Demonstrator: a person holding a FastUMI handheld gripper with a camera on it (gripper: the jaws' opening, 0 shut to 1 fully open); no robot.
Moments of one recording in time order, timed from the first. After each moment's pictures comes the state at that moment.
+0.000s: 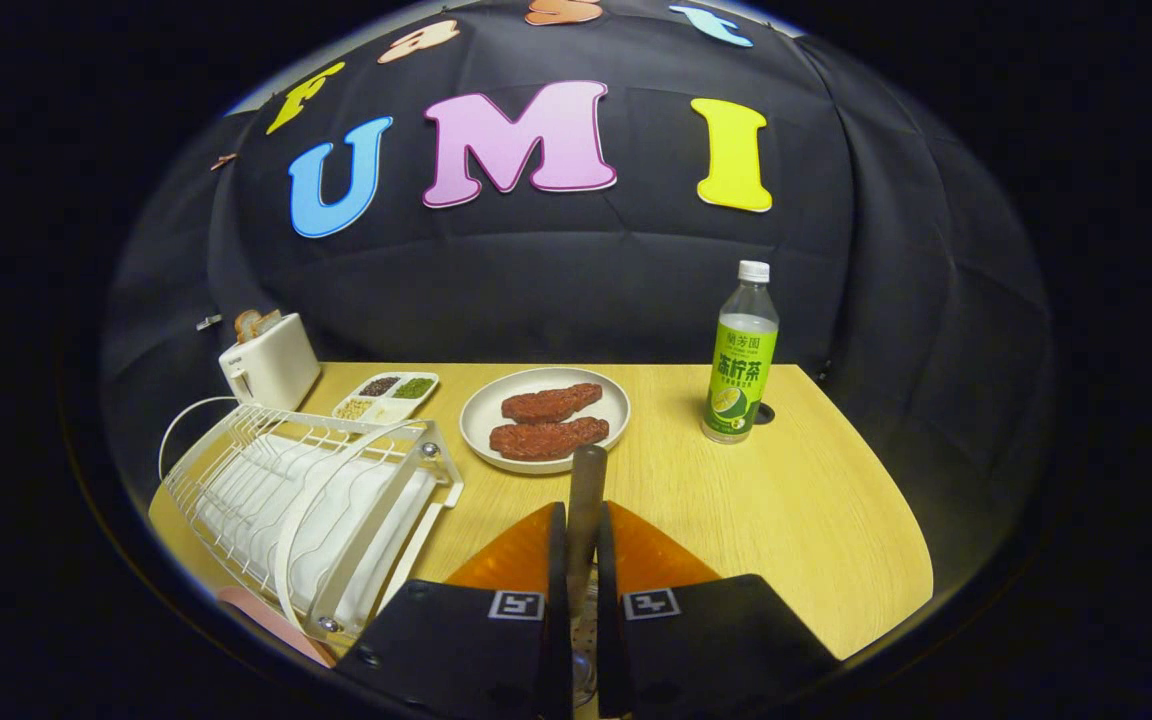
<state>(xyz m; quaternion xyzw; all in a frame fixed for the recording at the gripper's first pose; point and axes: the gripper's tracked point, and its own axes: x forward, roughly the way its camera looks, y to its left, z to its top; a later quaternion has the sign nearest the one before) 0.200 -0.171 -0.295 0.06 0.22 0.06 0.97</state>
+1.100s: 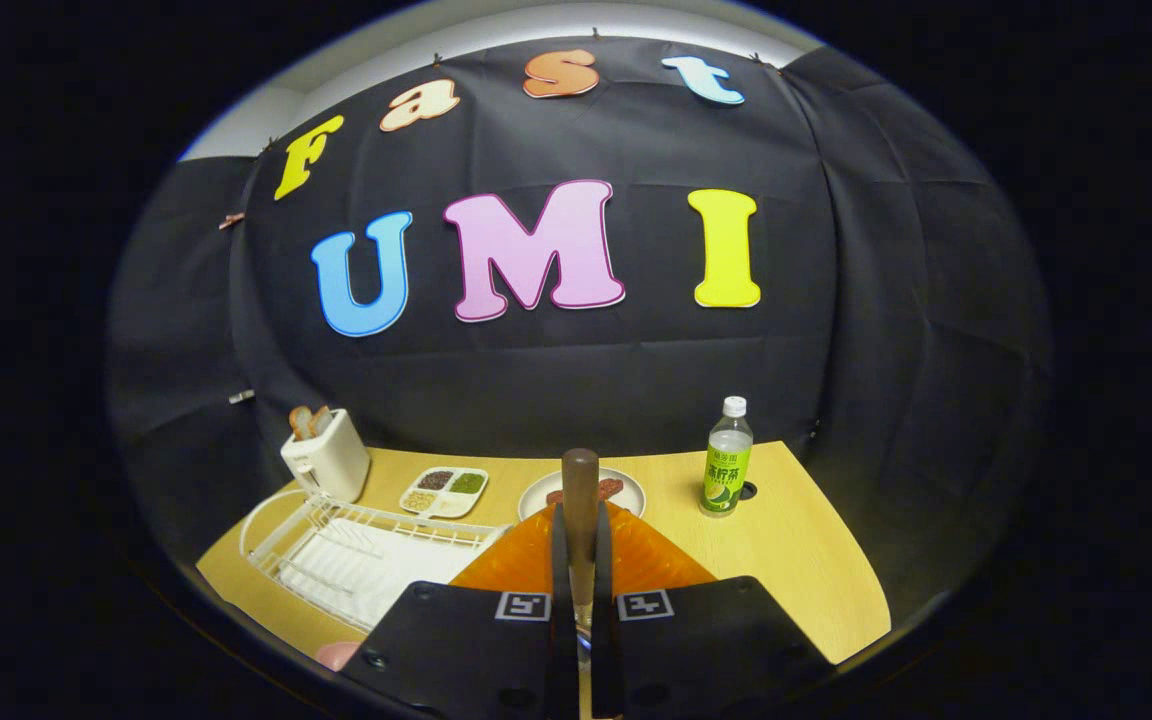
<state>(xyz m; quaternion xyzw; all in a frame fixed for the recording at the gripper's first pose) 0.140 -0.159 -0.117 0.11 0.14 0.04 0.98</state>
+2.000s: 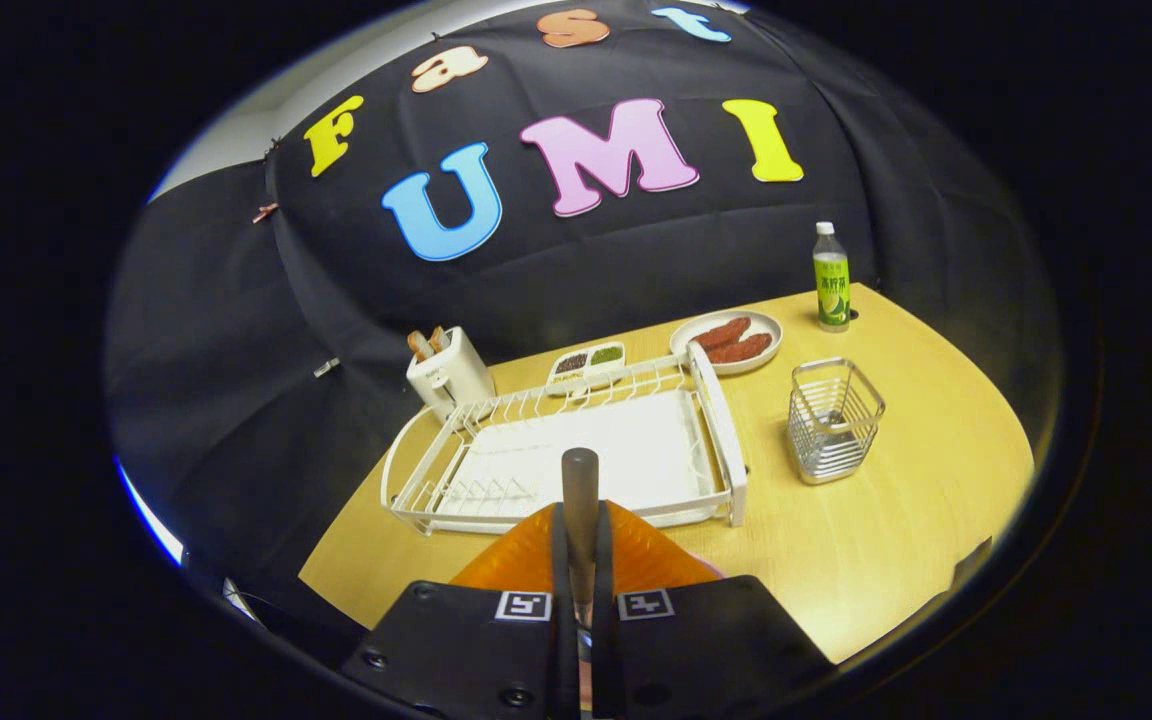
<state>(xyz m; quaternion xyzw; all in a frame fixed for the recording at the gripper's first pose) -0.008 0.066 -0.220 0.20 0.25 0.10 0.94</state>
